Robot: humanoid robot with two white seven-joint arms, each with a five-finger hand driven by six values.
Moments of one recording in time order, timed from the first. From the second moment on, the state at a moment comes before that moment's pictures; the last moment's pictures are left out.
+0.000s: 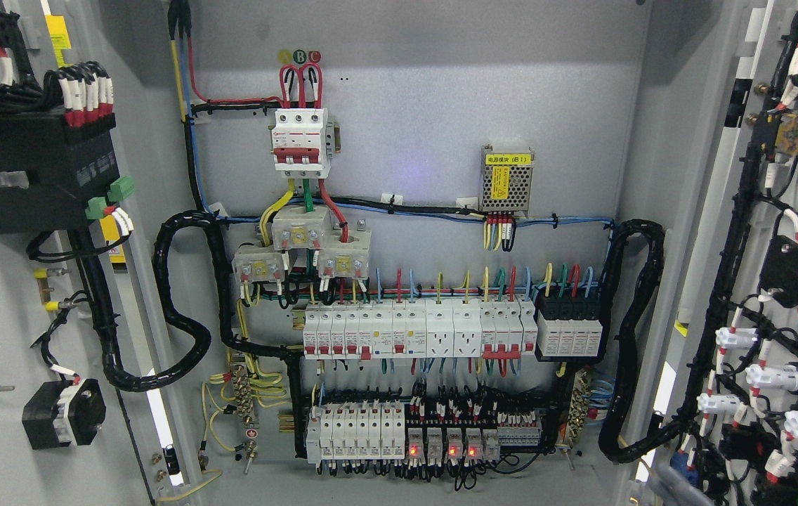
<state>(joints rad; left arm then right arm) 0.41 0.24 -0.14 -1.91 0.25 -0.72 -0.23 0.28 -0.22 -0.03 -2.08 -0.43 -0.53 0.29</state>
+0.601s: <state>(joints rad) 0.45 0.24 0.00 -1.95 0.29 -0.72 -0.23 0.29 -0.22 -0.07 -2.09 -0.43 -0.55 0.27</state>
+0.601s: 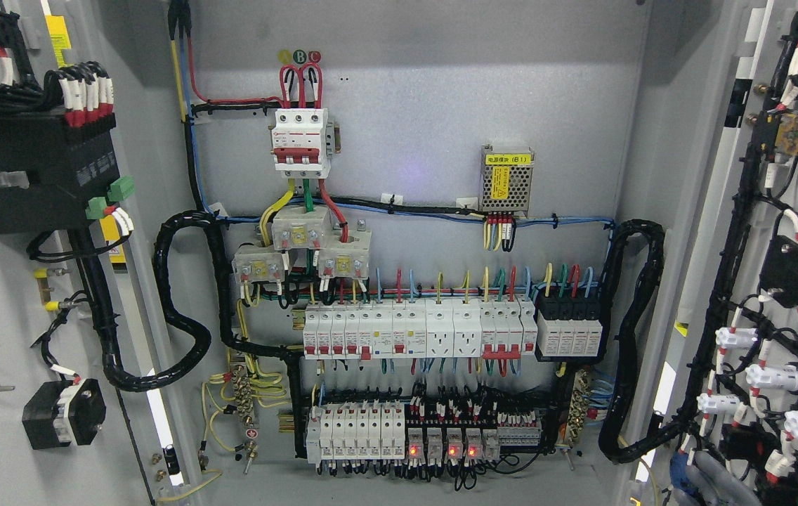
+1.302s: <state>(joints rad) 0.47 0.27 0.14 -1.90 0.42 -0.63 -0.29 0.31 -0.21 -0.12 -2.09 -0.48 -0.56 0.27</state>
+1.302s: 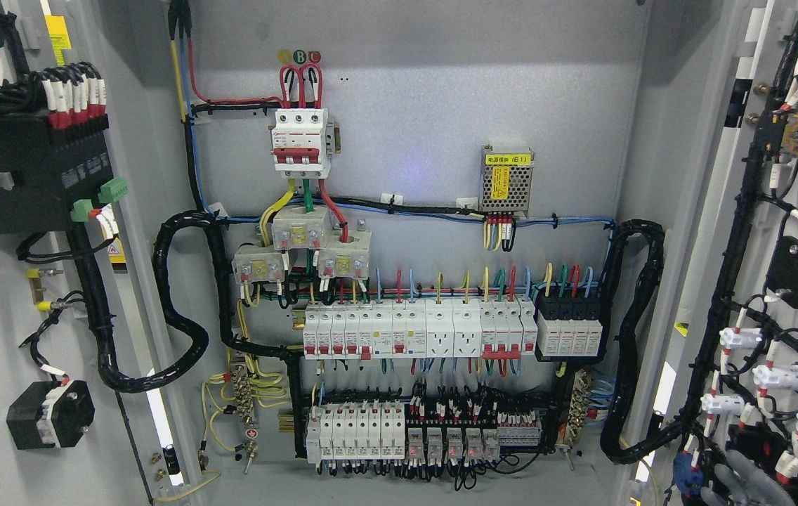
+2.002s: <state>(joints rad) 0.44 0.32 0.25 -1.81 0.52 -0.50 -0.39 0.34 -0.22 -0.19 -2.08 -0.57 -0.56 0.28</state>
